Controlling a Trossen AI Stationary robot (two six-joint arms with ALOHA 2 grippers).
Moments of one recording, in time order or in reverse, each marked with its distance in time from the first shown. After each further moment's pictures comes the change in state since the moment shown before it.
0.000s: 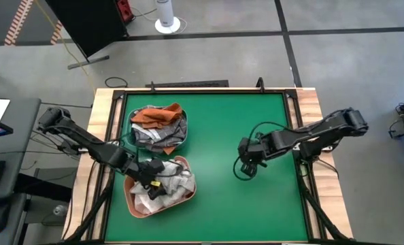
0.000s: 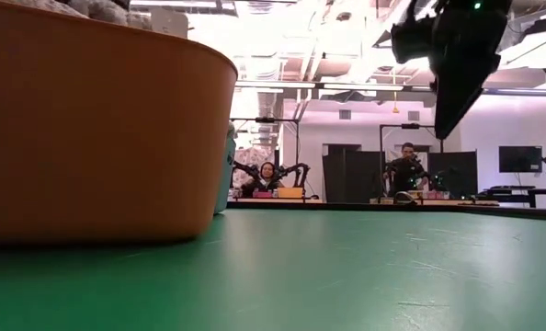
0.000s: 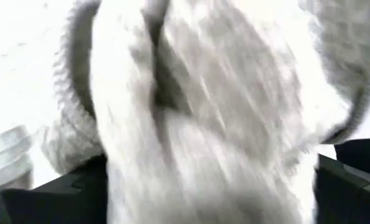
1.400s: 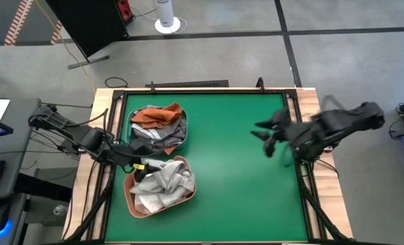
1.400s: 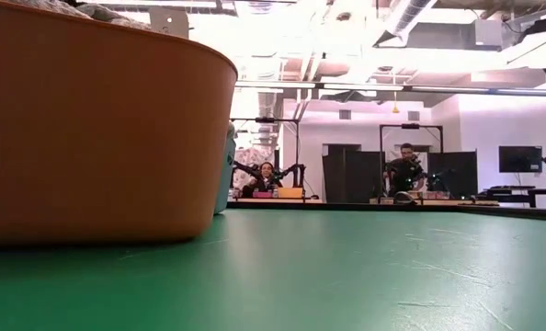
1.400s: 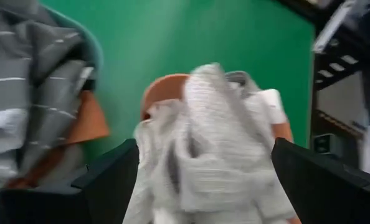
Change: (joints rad) left arm 0.023 -0.286 0.122 -0.240 -0.307 0.314; right arm 0.154 -0.372 0.223 0.039 0.492 -0.054
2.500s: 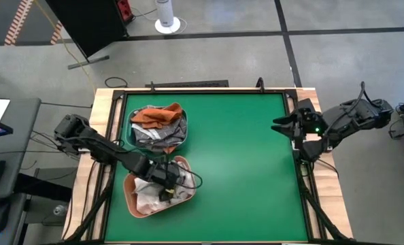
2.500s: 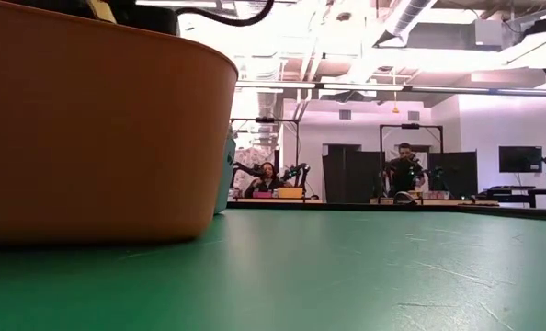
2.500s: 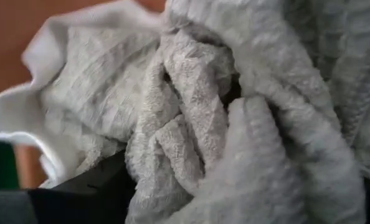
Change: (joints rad) left arm 0.032 0.616 0.035 0.107 0.223 0.177; right arm 0.018 -0.251 -0.002 -0.055 -0.118 0.098
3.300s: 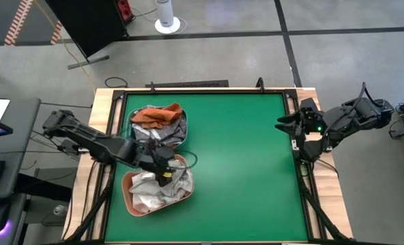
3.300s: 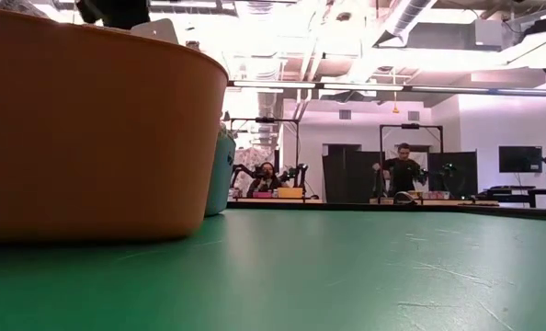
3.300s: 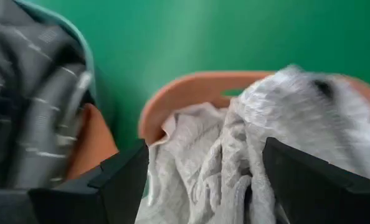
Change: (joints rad) left arm 0.055 -0.208 0.125 -0.160 -0.233 -0.041; right arm -0.001 -0.026 0.000 -0.117 0.024 0.035
